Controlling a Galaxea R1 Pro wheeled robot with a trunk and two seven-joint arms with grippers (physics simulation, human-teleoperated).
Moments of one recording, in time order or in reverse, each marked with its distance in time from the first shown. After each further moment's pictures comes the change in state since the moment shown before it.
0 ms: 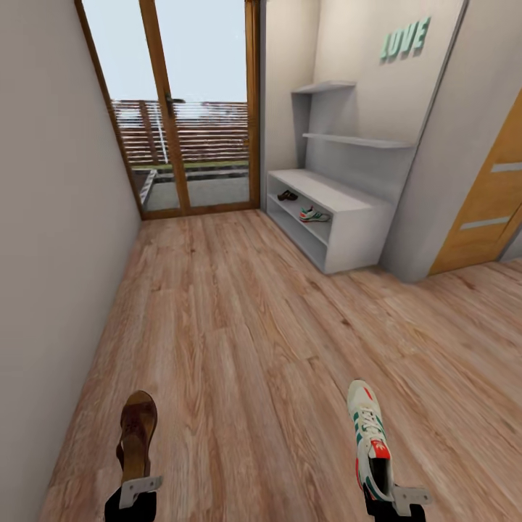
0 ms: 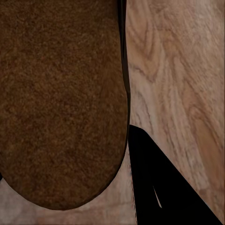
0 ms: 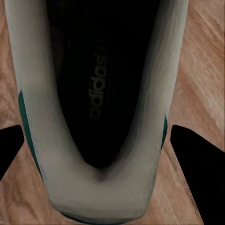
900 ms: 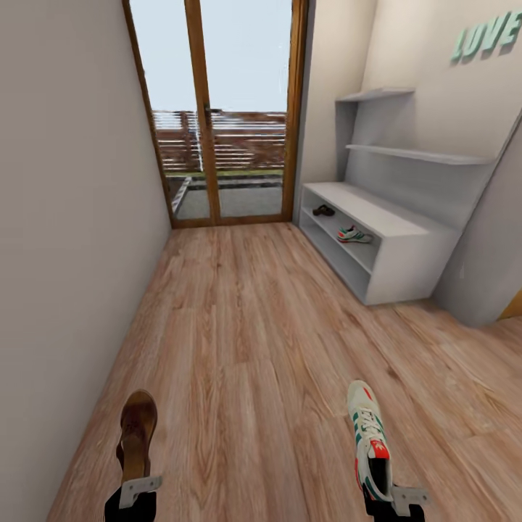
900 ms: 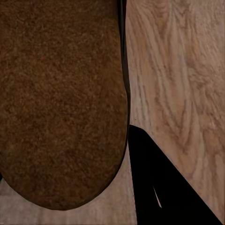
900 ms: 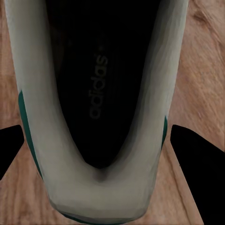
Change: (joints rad) left arm 0.000 0.000 0.000 0.000 0.000 0.000 0.000; right arm 0.000 0.003 0.000 0.000 0.000 0.001 -0.001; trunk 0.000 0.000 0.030
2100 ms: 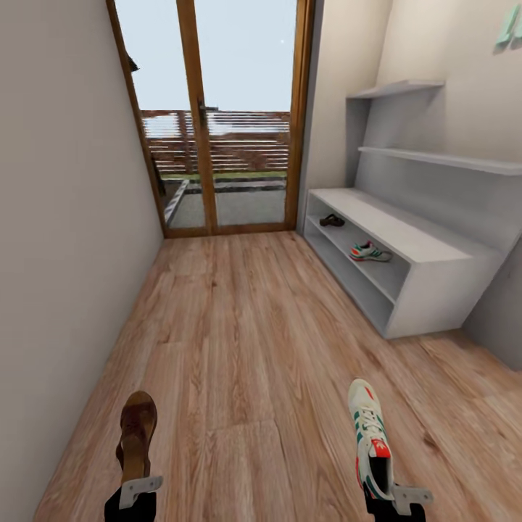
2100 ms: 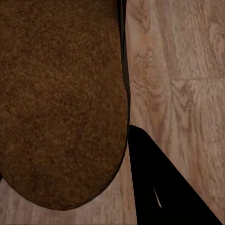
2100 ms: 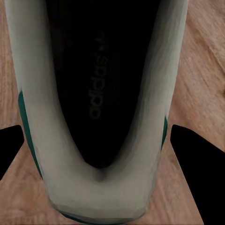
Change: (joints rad) left arm 0.000 0.000 0.001 0.002 0.000 0.000 0.000; right arm 0.000 -0.002 -0.001 -0.004 -0.007 -0.003 0.001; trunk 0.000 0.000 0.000
